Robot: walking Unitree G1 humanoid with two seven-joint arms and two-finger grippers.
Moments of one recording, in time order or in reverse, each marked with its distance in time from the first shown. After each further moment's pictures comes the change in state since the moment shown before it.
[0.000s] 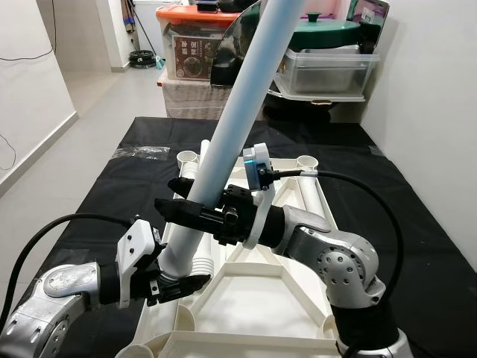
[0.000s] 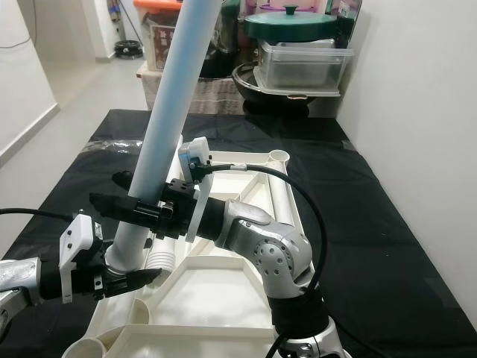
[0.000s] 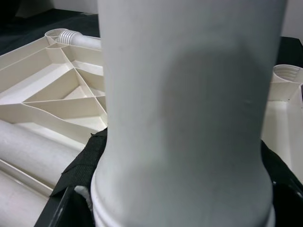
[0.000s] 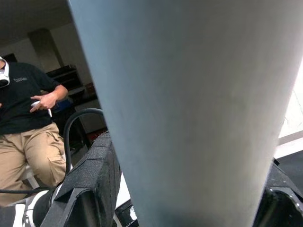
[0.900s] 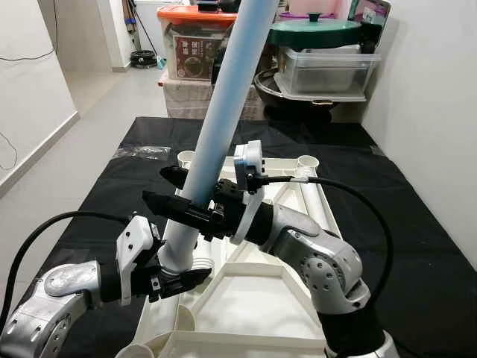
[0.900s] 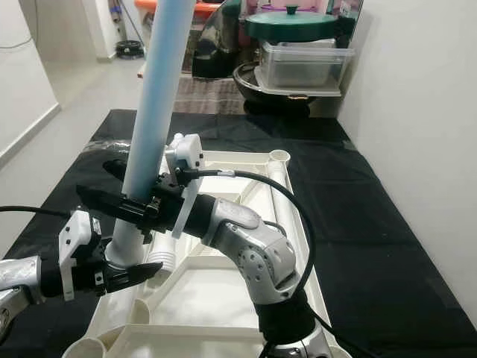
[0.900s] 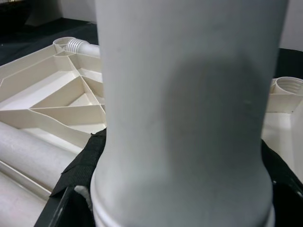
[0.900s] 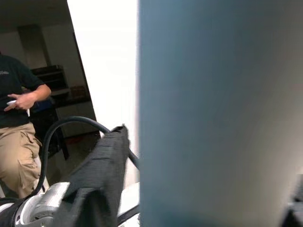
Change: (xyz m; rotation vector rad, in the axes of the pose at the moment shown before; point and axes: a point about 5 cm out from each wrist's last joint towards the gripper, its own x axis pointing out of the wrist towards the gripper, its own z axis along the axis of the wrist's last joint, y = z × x) left arm 0.002 -0.004 -0.002 -0.034 -0.017 -0.018; right arm 0.014 0.002 0.001 -0.157 -0.069 -0.020
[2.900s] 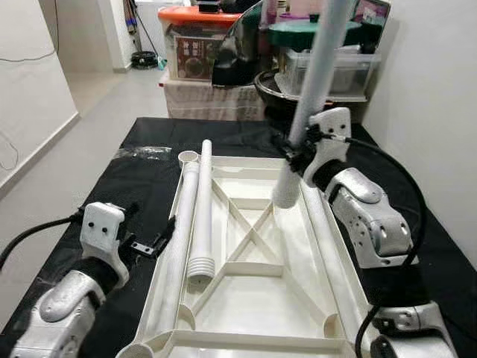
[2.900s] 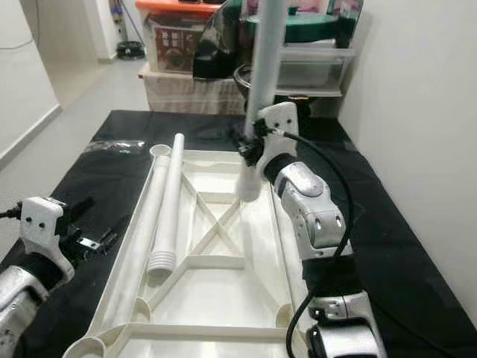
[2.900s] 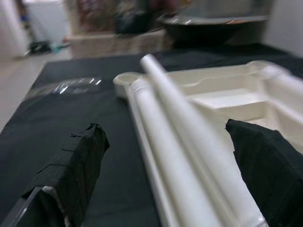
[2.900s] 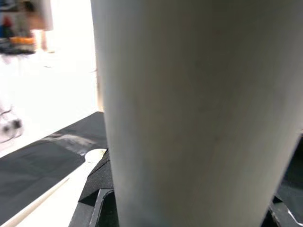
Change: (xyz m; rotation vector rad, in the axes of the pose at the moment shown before) left arm -0.022 0.014 -0.003 -0.104 -0.121 0.933; right arm -0.106 -0.097 0.044 -0.469 0.075 -1.024
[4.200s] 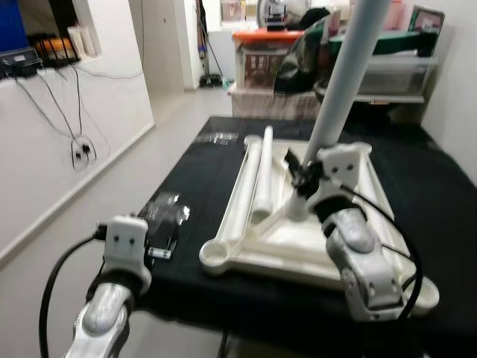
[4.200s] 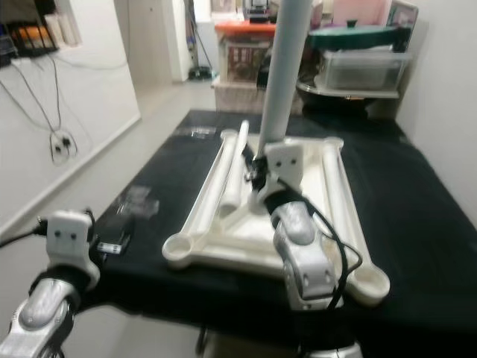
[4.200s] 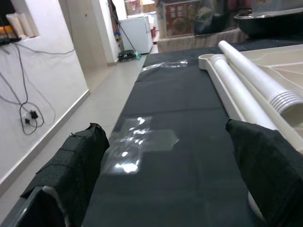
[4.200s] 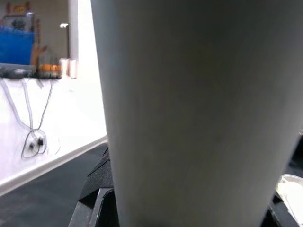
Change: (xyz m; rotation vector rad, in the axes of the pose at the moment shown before) left arm 0.003 -0.023 -0.007 0.101 -0.026 0.133; right arm -0.028 0.016 -0.017 -0.076 -0.099 -0.183
